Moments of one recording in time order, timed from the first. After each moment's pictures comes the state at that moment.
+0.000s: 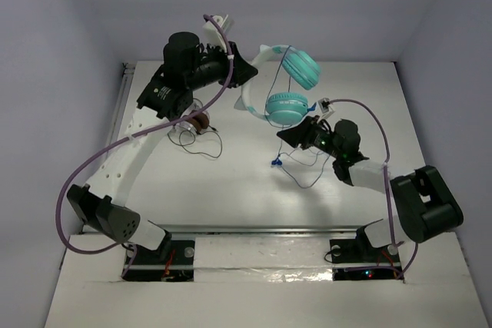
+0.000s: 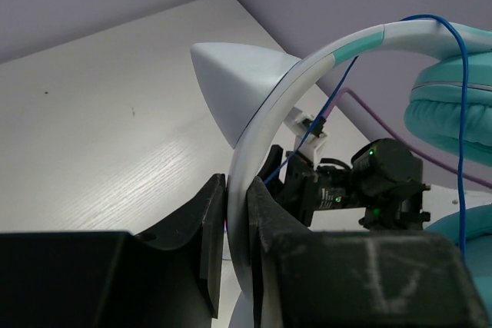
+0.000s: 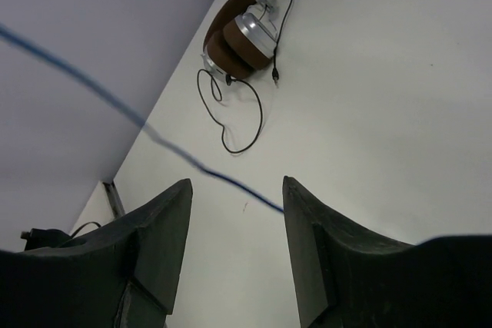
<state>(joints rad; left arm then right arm) -0.50 1.44 1.65 -0.37 0.42 -0.35 0.35 1.40 0.53 0.81 -0.53 0.71</state>
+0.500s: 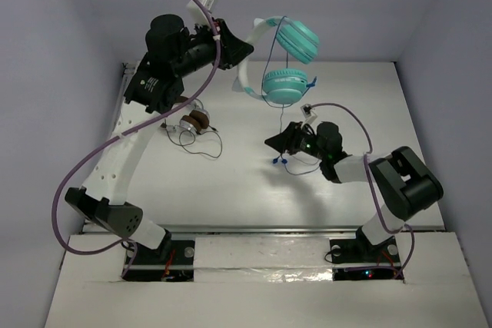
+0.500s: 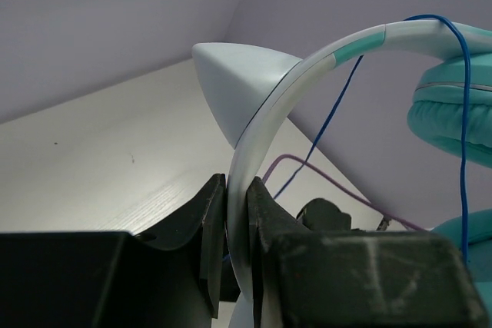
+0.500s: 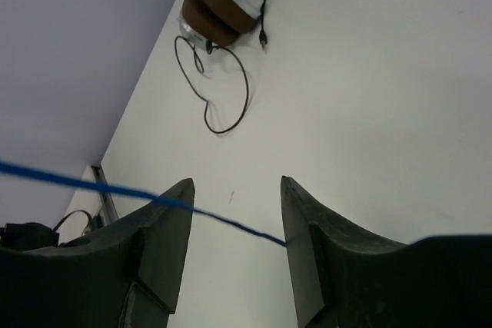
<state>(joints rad) -0.47 1.49 1.85 -0.40 0.42 -0.41 0.43 1.61 0.56 0.88 -0.50 0.72</state>
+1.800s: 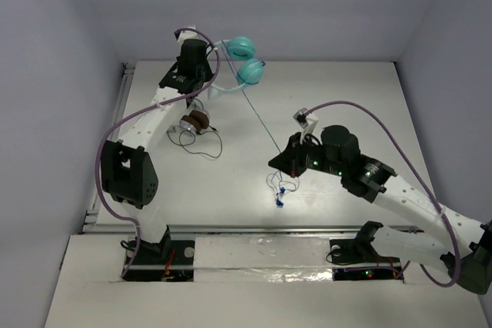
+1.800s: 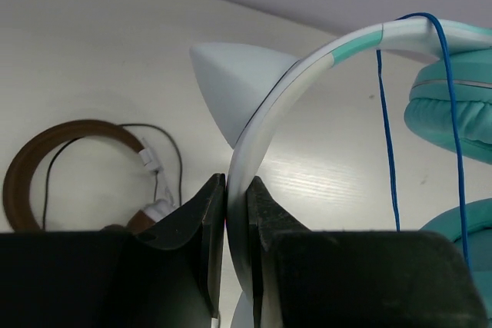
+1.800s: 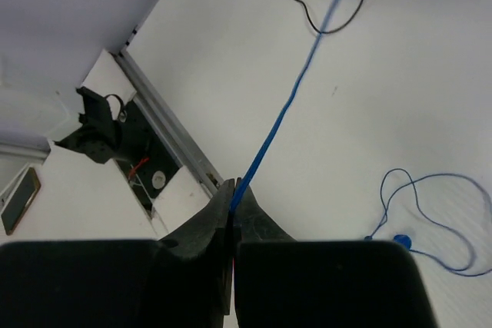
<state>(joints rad) -0.33 1.74 1.64 -0.34 -0.31 -0.46 0.80 0.98 0.79 -0.18 -0.27 0.52</state>
